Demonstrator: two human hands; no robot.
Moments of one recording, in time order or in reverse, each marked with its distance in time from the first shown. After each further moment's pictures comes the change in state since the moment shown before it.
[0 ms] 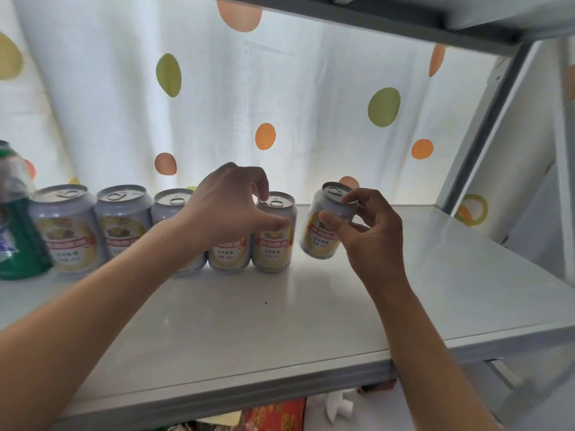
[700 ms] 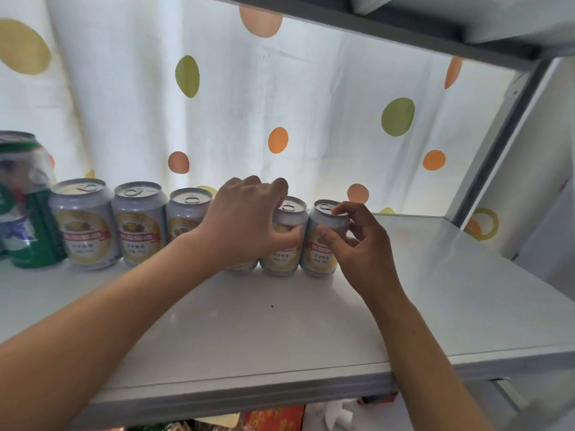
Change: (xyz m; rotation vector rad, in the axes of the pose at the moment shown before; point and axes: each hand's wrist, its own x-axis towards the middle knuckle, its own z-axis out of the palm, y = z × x) left_hand -0.018 0.009 0.009 0.316 0.174 0.295; right_hand -0.005 0.005 0.012 -0.066 -0.188 0.020
